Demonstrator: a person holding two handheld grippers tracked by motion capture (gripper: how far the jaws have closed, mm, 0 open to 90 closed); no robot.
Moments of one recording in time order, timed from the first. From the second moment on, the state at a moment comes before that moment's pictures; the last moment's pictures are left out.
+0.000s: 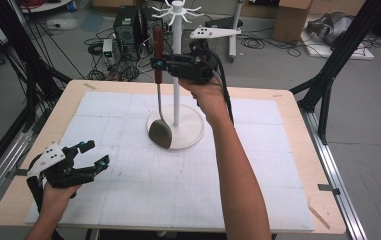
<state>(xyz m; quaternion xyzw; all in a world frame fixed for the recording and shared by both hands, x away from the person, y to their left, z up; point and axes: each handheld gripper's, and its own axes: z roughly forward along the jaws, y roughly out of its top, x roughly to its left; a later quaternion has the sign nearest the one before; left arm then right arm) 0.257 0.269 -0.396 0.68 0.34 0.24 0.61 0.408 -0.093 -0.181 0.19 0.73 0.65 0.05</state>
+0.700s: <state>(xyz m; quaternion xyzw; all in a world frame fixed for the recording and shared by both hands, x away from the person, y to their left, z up) 0.259 0.270 -0.396 0.67 0.34 0.23 0.61 0.434 -0.112 -0.168 0.20 0.73 0.65 0.05</state>
